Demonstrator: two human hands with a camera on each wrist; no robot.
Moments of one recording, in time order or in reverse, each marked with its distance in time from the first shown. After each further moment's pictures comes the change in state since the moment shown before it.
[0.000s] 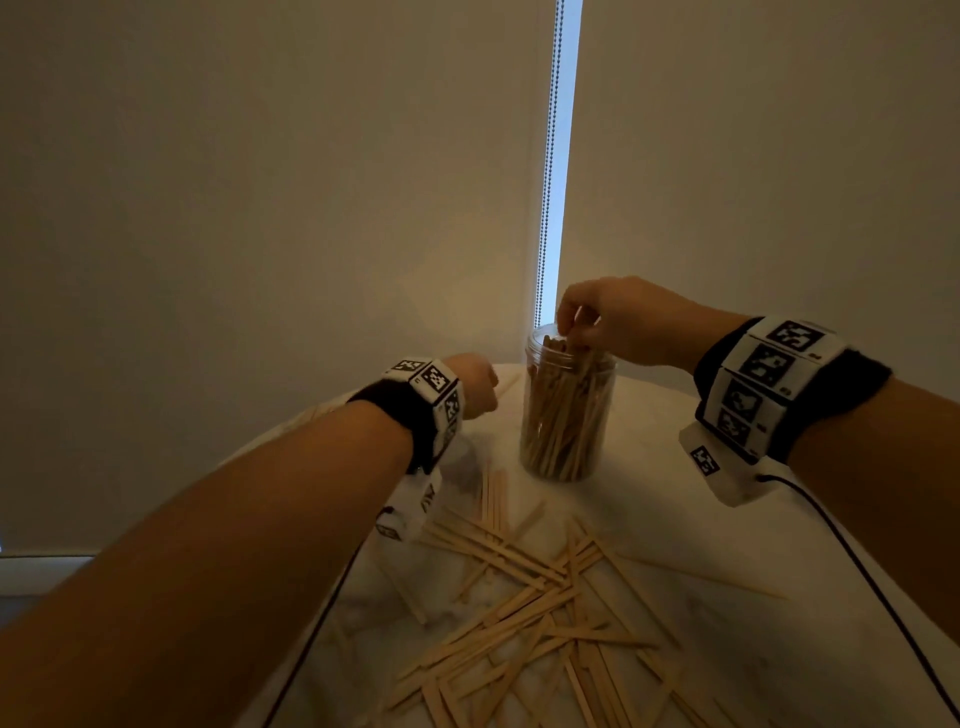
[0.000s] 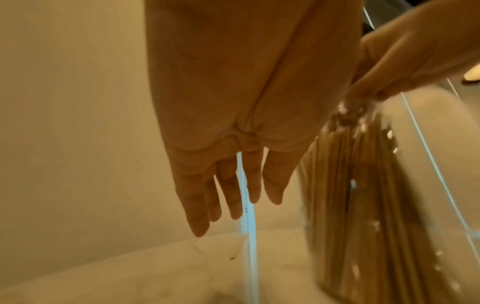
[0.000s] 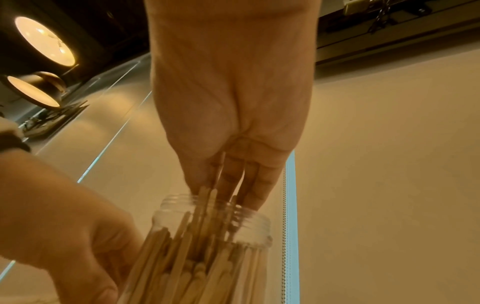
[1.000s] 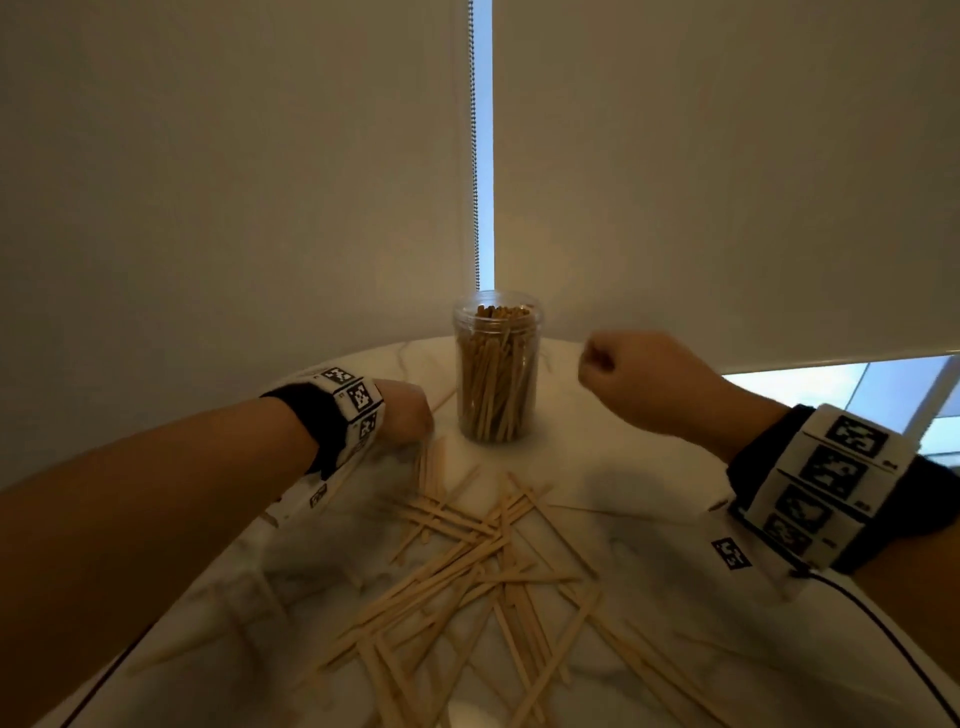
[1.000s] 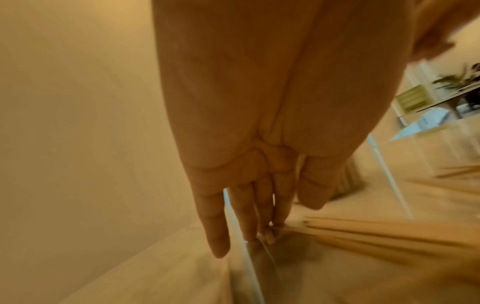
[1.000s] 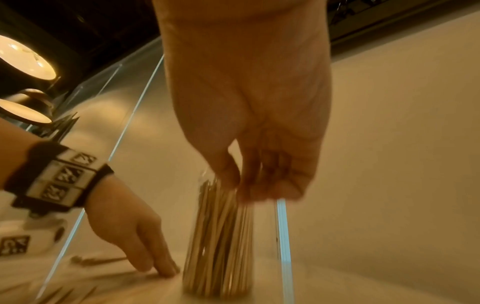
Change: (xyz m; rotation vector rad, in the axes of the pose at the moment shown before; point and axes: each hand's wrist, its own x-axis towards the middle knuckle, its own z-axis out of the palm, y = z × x) left_hand -0.002 -0.013 0.042 0.382 -0.295 0.182; right_hand -0.112 0.034 0.030 0.043 0.136 0.271
